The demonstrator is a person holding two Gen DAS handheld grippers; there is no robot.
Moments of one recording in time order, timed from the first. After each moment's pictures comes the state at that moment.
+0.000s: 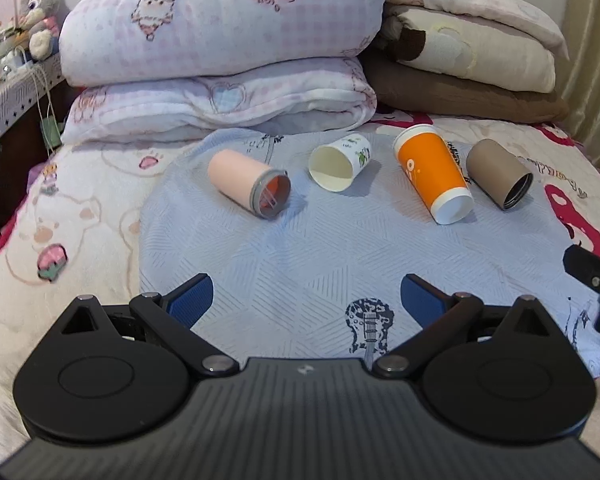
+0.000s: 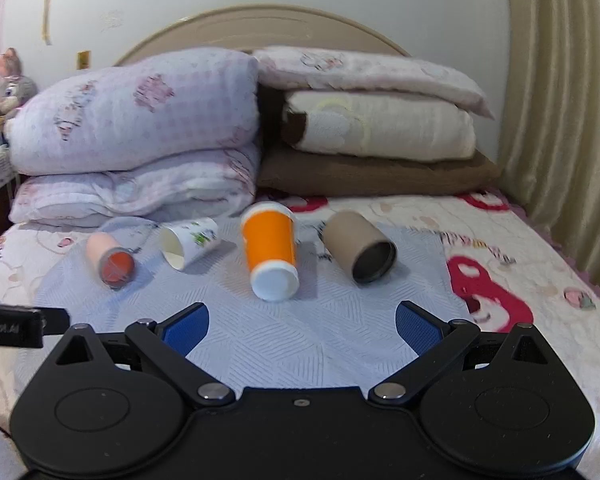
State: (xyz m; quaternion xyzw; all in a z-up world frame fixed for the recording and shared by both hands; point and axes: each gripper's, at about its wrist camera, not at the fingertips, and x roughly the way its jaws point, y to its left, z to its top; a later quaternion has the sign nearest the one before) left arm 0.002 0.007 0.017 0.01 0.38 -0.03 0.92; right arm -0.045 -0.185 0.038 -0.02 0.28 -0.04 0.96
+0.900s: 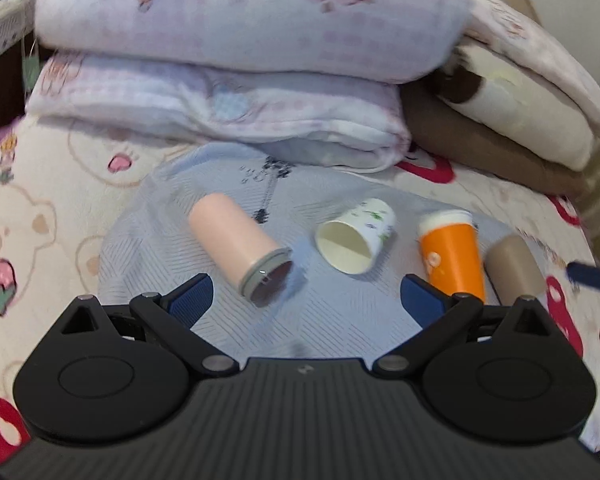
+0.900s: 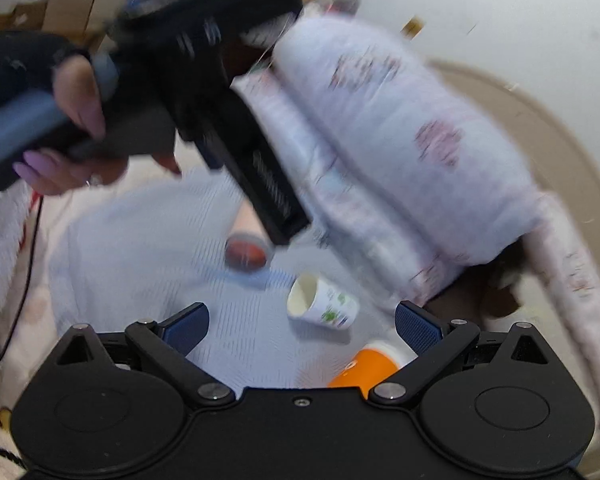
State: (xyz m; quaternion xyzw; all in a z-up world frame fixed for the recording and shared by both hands) left arm 0.162 0.052 0.029 -0.13 0.43 -0.03 0.89; right arm 0.060 -0.094 0.100 -0.40 0.29 0.31 0.81
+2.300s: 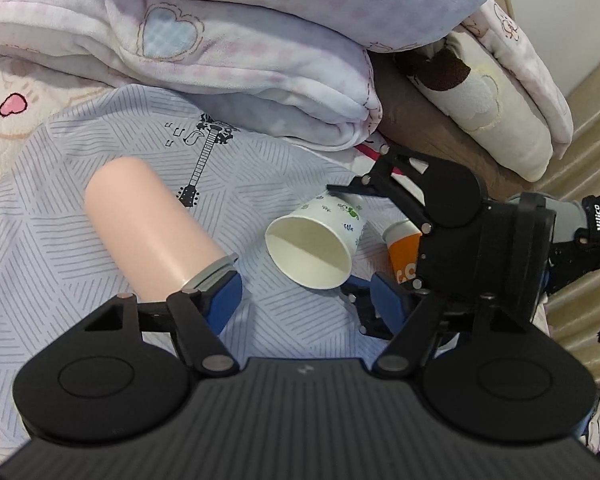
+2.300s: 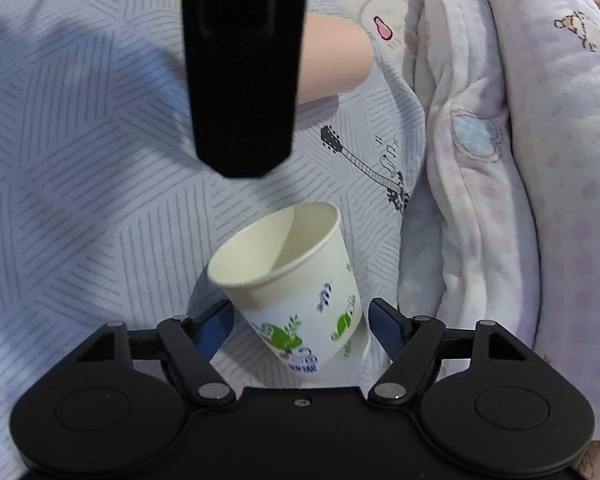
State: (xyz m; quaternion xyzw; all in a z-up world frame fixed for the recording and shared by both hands) left arm 0.231 0.063 -0.058 -0.22 0.45 -0.16 0.85; right arm 0.225 -0.062 -0.063 -0.63 0.28 0.42 0.59
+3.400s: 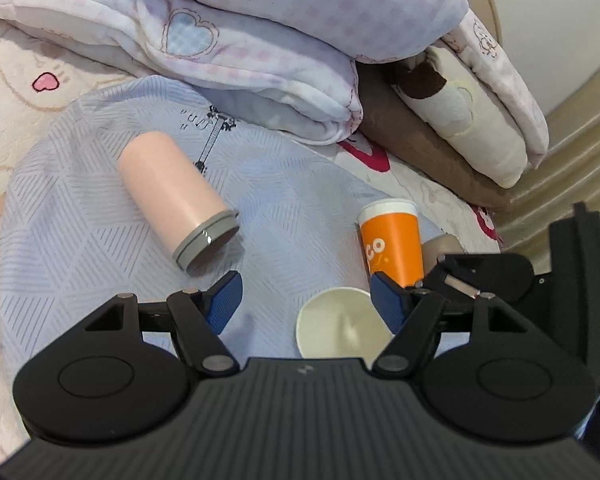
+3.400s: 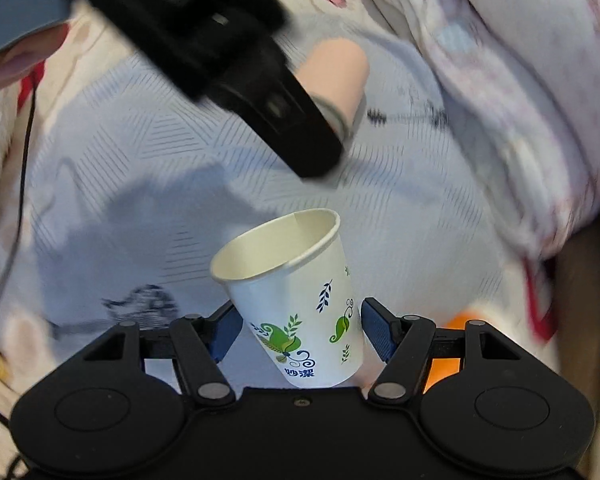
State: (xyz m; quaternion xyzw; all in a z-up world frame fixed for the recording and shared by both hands) left arm 0.170 0.085 -0.028 -0.26 0.45 -0.17 0.84; right arm 0.189 -0.038 0.004 -0.38 0.55 0.34 0.66
